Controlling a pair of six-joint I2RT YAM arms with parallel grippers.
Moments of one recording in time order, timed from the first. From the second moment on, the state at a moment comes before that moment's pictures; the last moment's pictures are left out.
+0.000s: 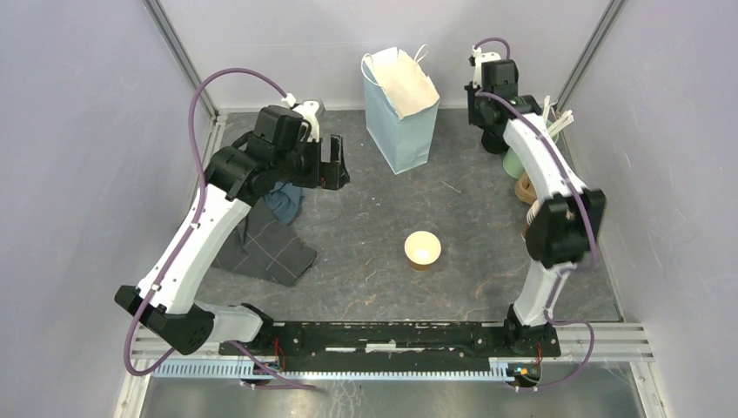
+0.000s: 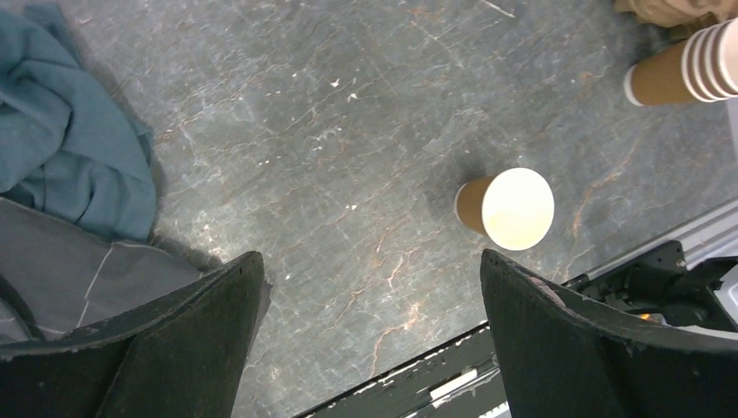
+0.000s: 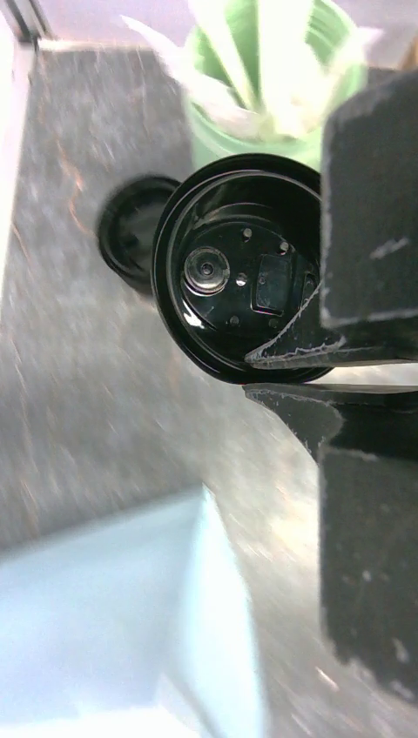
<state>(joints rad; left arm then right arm) -0.53 1.32 1.63 -1.03 0.03 -0.32 0.17 1.99 1.93 -0.59 0.16 -0.02</state>
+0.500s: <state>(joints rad) -0.53 1.15 1.44 -0.77 0.28 -0.68 0.23 0.95 0.83 -0.12 -0.68 0.67</state>
